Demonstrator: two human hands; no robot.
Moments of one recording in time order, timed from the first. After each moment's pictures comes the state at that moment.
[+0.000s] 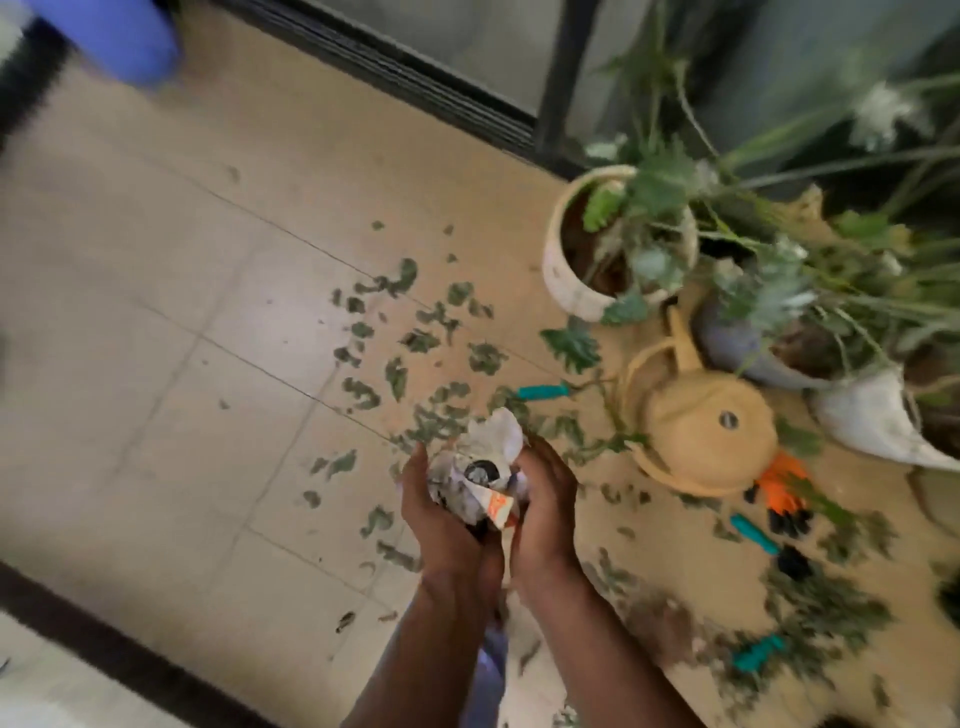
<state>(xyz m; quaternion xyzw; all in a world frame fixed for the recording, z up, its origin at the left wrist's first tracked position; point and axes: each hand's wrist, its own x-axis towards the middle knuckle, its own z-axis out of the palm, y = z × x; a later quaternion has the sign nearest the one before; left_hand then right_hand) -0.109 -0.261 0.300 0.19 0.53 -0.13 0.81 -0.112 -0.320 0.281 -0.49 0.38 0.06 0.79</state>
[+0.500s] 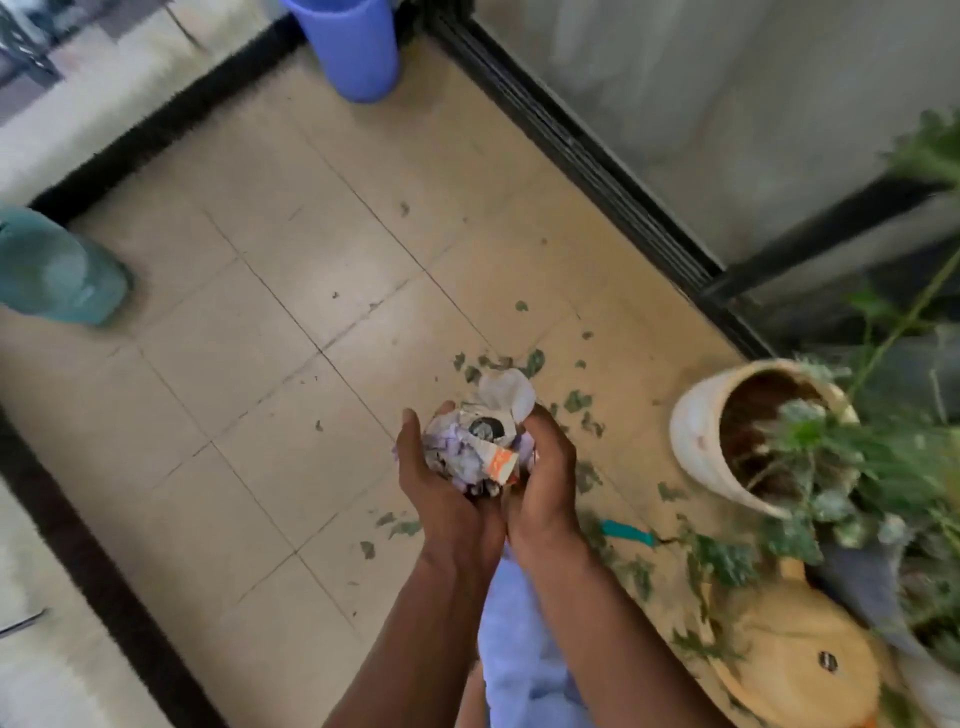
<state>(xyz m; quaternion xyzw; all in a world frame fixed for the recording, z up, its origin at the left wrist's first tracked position) 0.083 -0.078 0.298 0.12 0.49 0.07 0.86 0.105 -0.131 0.283 -0.49 0.30 0.21 0.79</state>
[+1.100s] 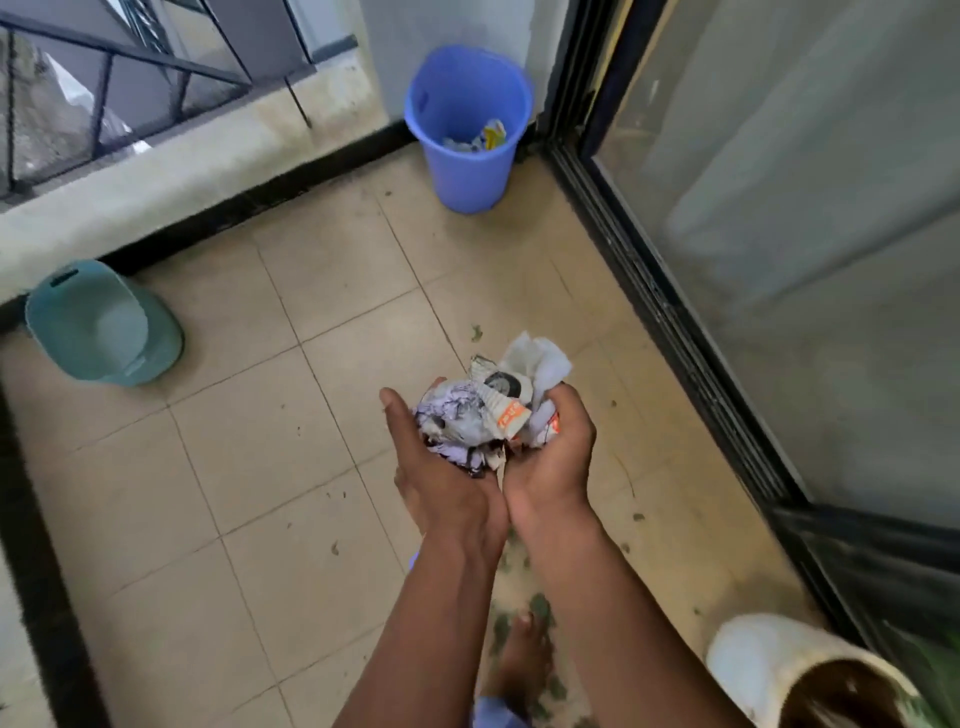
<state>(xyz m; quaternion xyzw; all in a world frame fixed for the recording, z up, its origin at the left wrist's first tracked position) 0.339 0.093 0.248 0.36 0.50 0.11 0.78 0.378 0.075 0.318 -0.48 0.20 0.32 0.79</state>
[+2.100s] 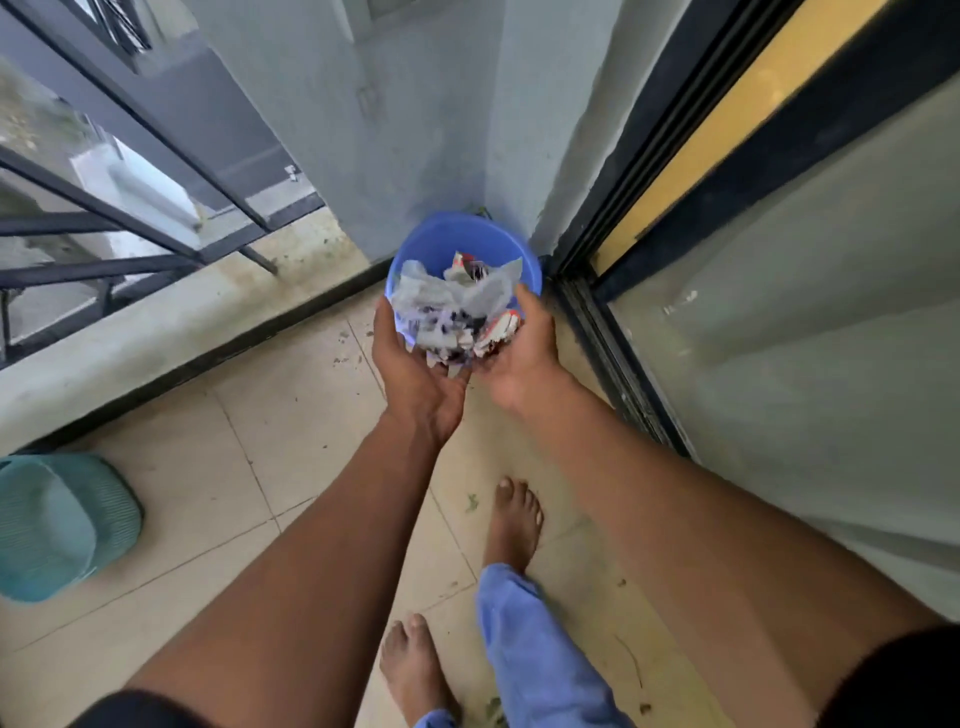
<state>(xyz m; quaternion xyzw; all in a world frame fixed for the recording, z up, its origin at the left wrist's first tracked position) 0.740 0.382 0.225 0.19 0.51 0.16 0.83 0.815 0.323 0.206 -0.42 0.32 0.43 0.73</state>
